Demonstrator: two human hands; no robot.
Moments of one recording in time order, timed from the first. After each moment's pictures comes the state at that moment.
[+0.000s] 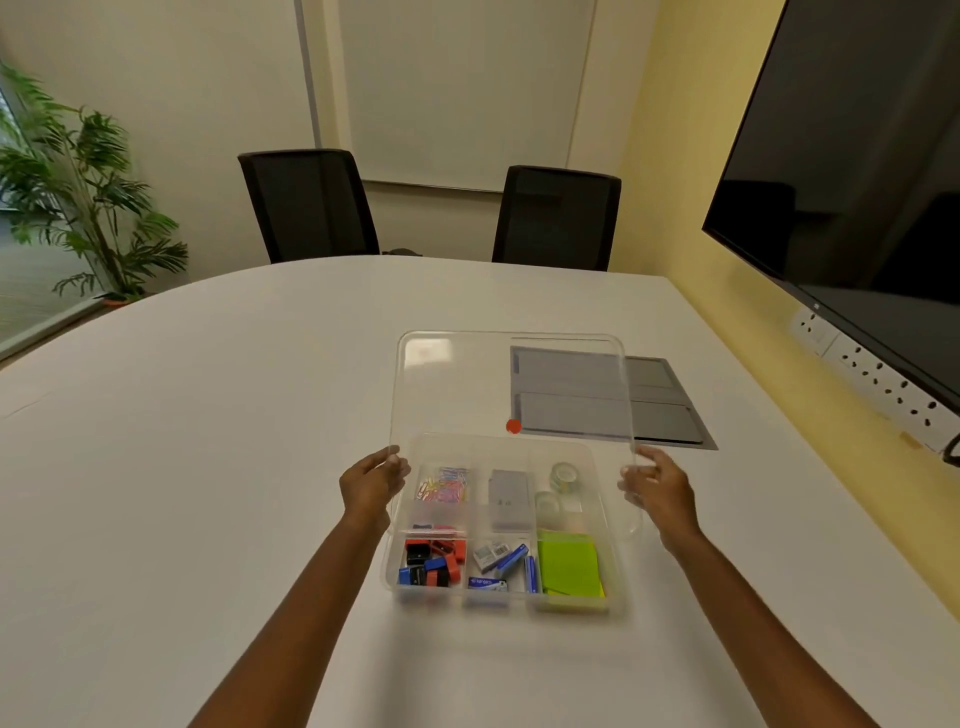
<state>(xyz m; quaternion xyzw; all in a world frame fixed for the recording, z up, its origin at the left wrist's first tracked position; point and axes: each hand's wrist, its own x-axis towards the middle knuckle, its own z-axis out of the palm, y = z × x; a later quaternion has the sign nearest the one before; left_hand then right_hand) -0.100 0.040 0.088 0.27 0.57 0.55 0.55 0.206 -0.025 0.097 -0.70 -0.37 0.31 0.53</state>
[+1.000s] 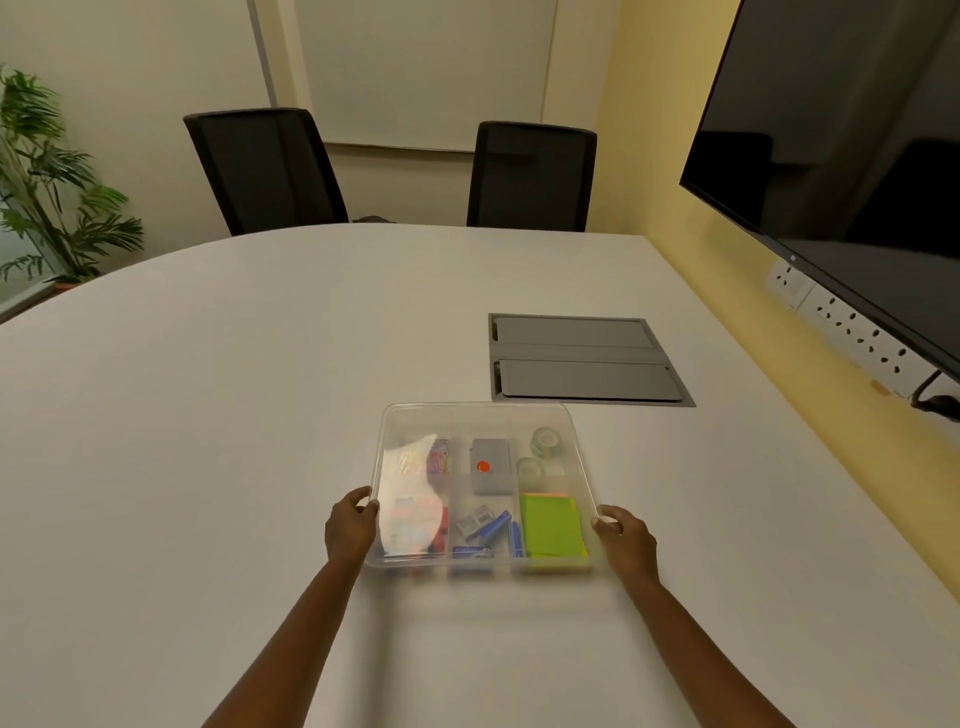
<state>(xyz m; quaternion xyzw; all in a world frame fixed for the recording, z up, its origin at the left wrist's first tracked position) -0.107 0.014 0.016 0.47 0.71 0.33 0.40 0.185 -0.072 0.013 -0.81 -0.35 0.26 0.39</state>
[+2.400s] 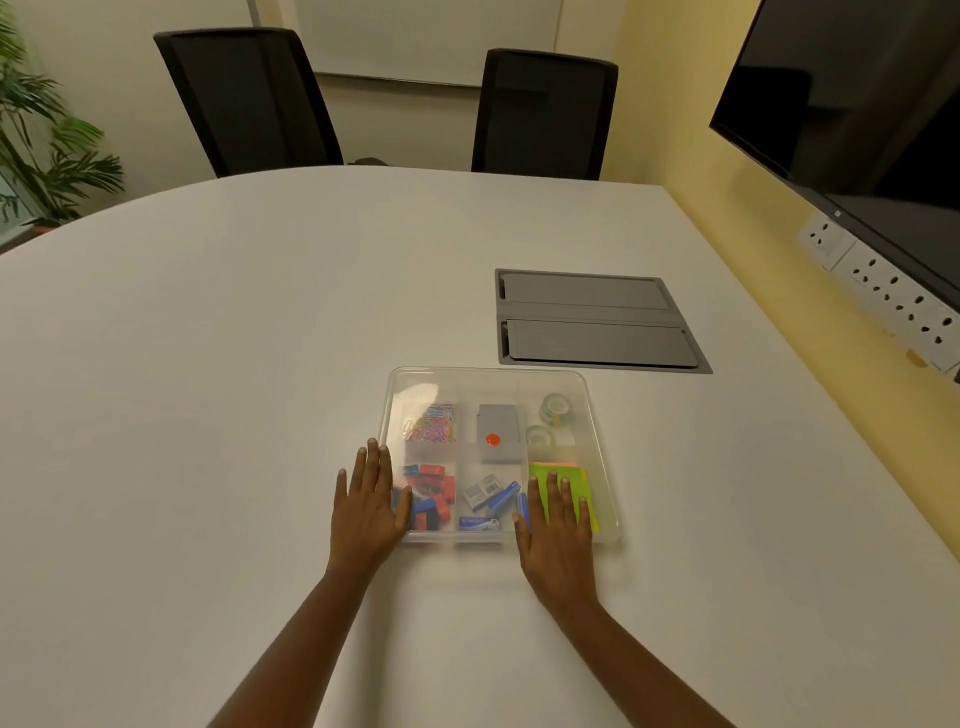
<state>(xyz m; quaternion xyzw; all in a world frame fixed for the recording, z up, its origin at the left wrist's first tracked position) -0.113 0.004 -0.020 0.76 0.63 0.12 0.13 0.085 -0.081 0.011 -0.80 -0.60 0.07 0.04</state>
